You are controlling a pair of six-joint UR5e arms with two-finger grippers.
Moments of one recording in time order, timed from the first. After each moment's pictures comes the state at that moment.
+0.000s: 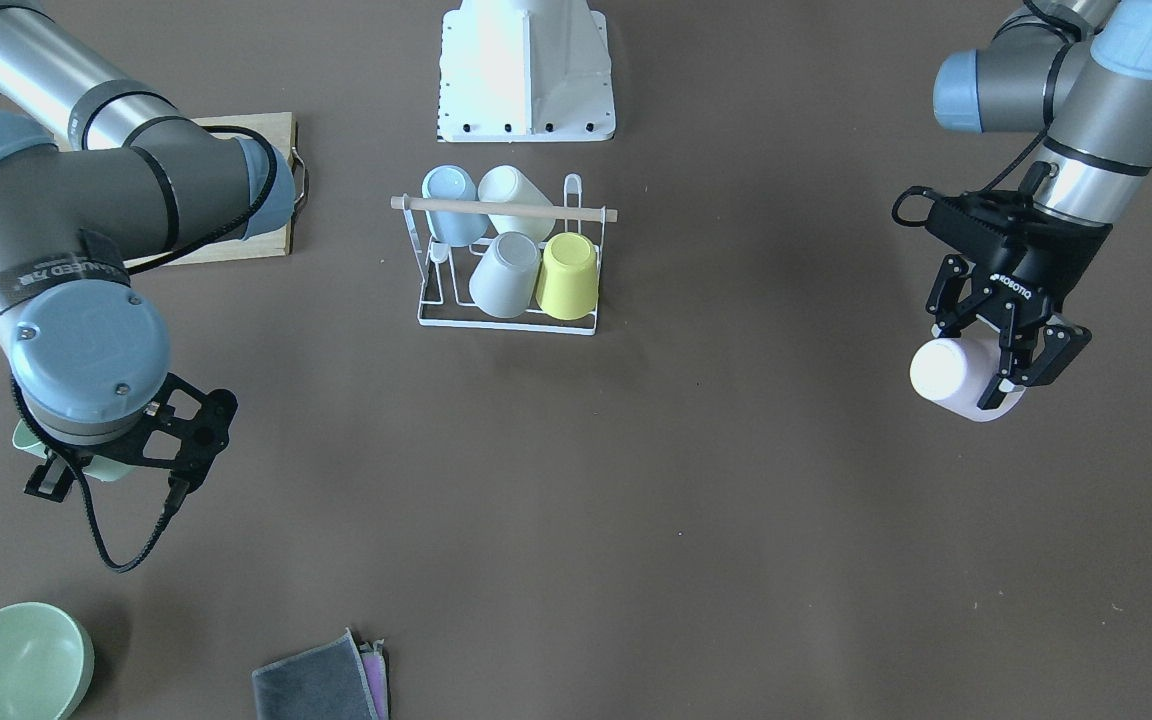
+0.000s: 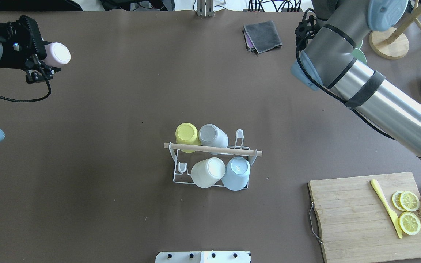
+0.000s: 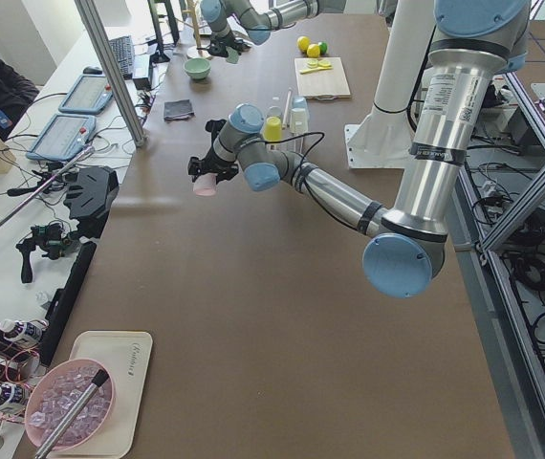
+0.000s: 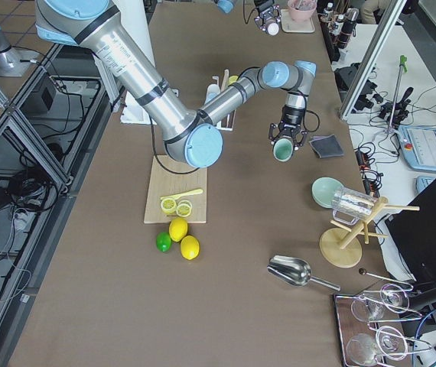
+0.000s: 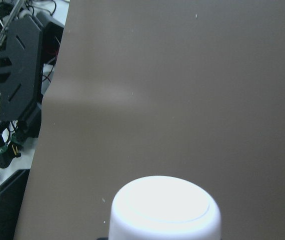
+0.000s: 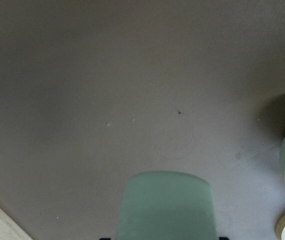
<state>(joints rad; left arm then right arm) -1.00 -1.79 -1.80 -2.24 -1.92 0.30 0.98 -0.81 1.44 -2.15 1.89 -0.72</state>
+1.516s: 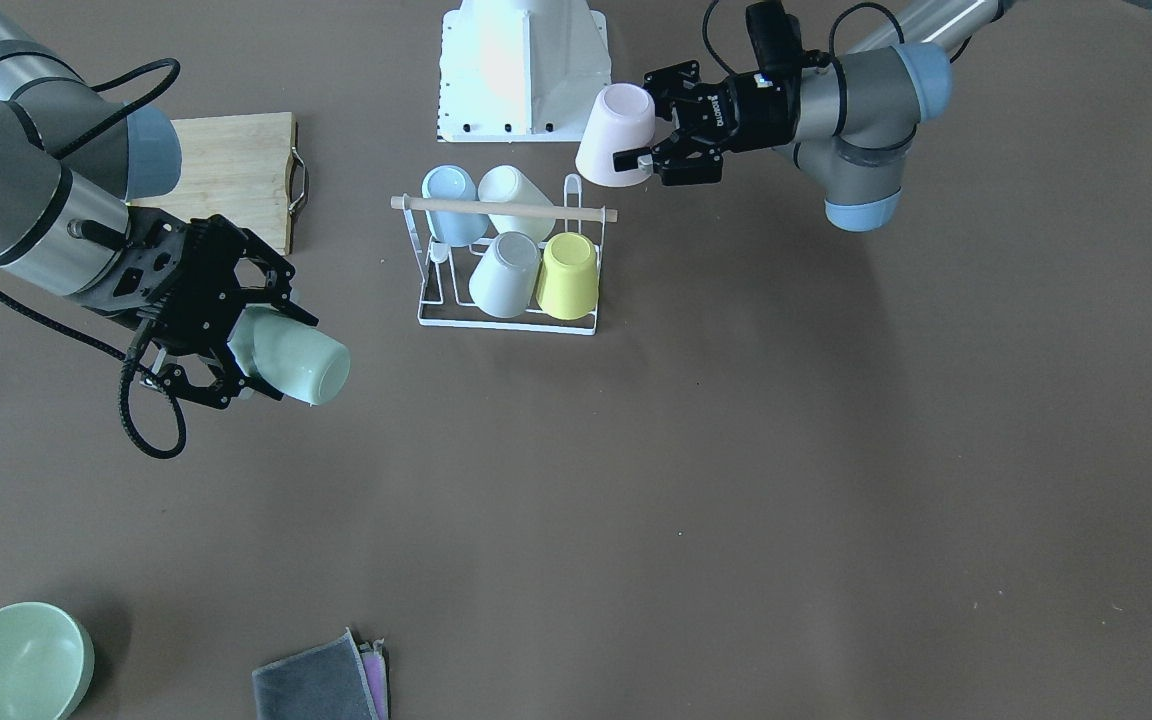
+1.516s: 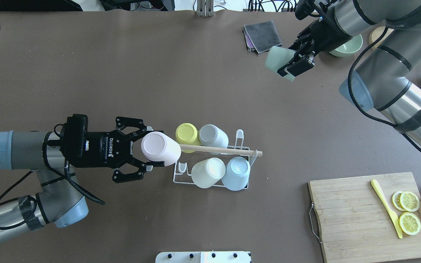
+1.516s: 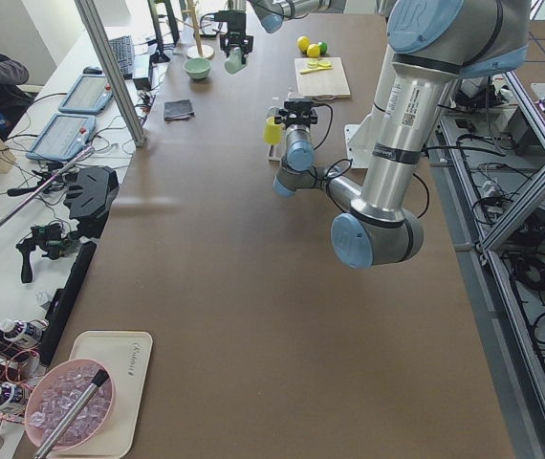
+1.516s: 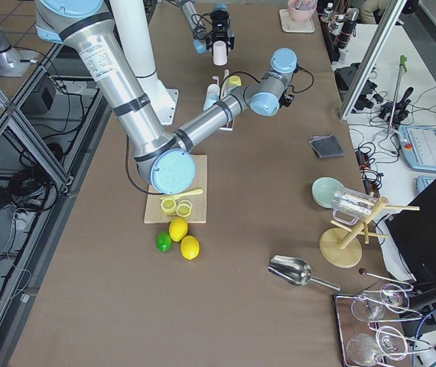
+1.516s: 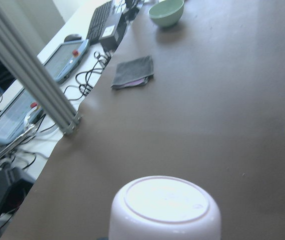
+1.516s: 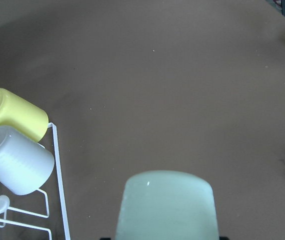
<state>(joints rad) -0.51 -1.96 -1.51 -3.50 -1.90 -0.25 1.00 -1.05 1.62 -1.02 2.44 0.03</state>
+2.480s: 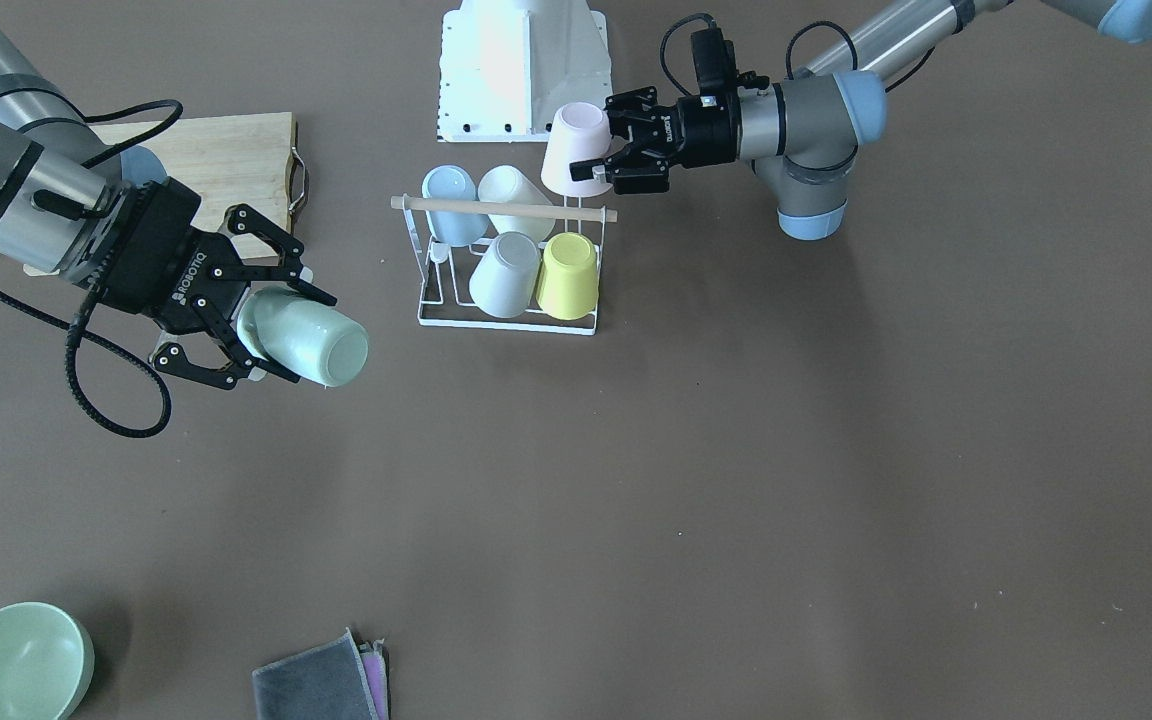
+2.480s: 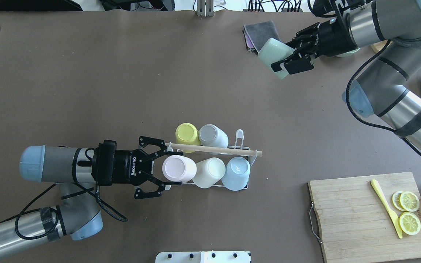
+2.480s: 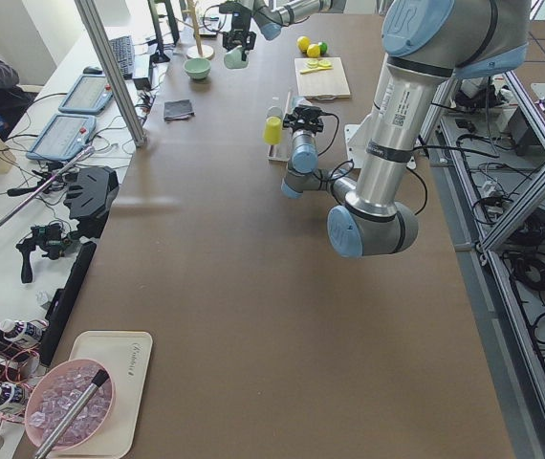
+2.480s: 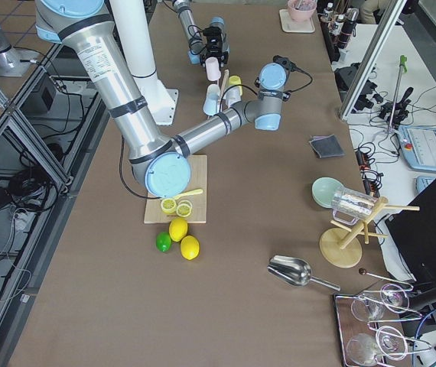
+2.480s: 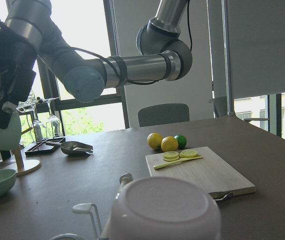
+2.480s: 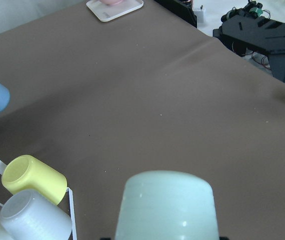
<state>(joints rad) -0.43 -1.99 -1.43 -3.50 -1.90 -0.09 0.99 -1.09 1.54 -0.45 2.38 0.41</state>
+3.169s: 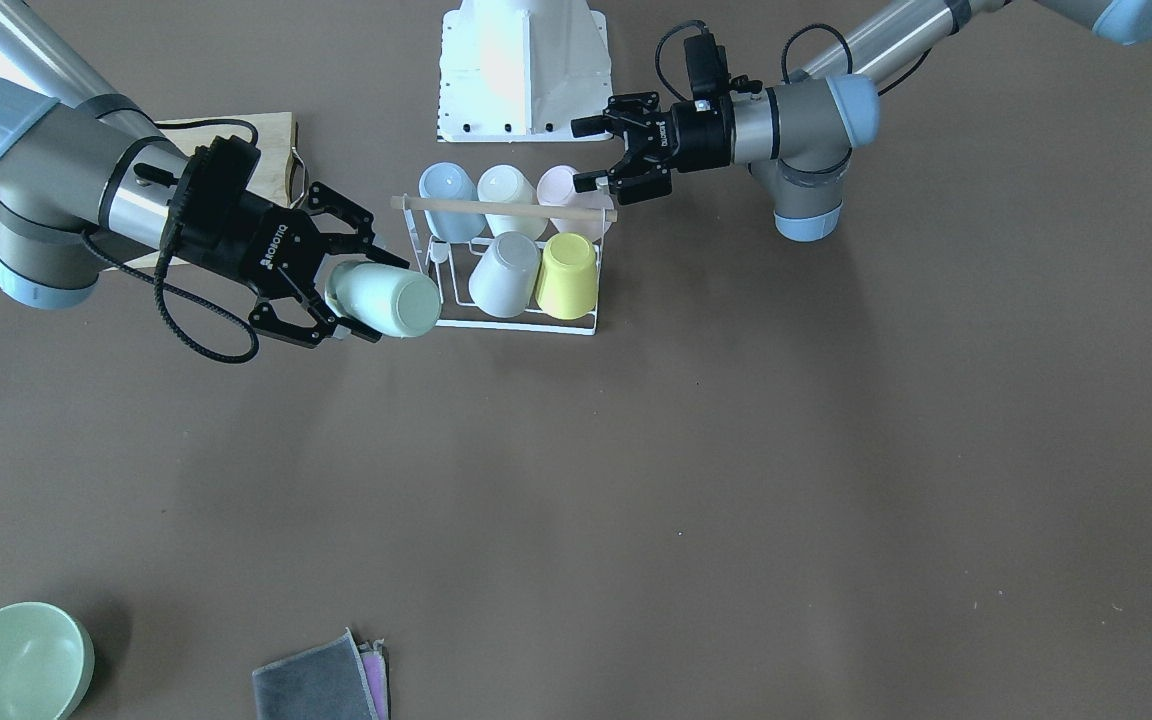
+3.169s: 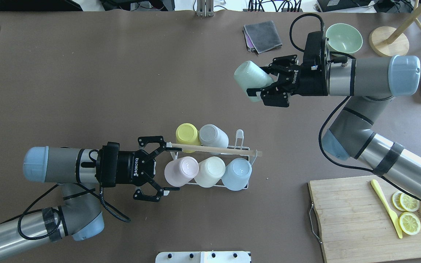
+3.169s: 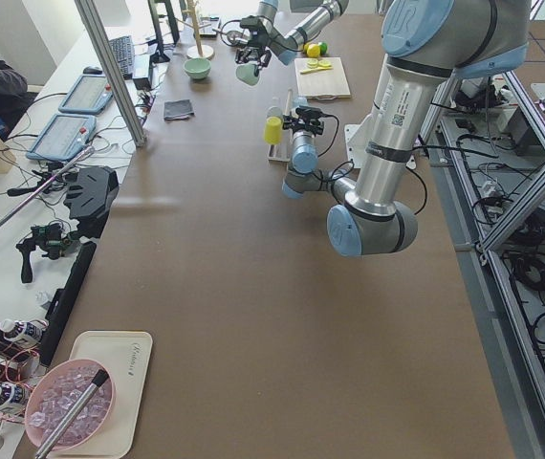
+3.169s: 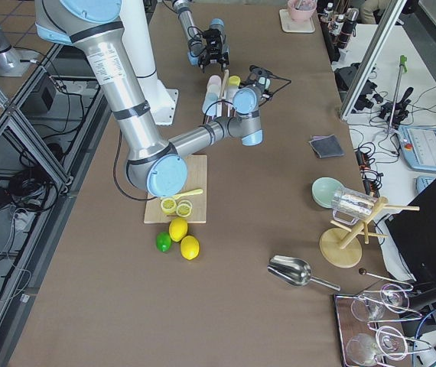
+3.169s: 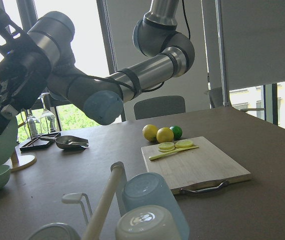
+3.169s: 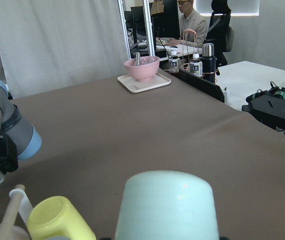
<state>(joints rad) -0.43 -2.00 -1.43 -3.50 -1.90 -0.09 0.77 -1.14 1.46 0.04 2.04 0.50</state>
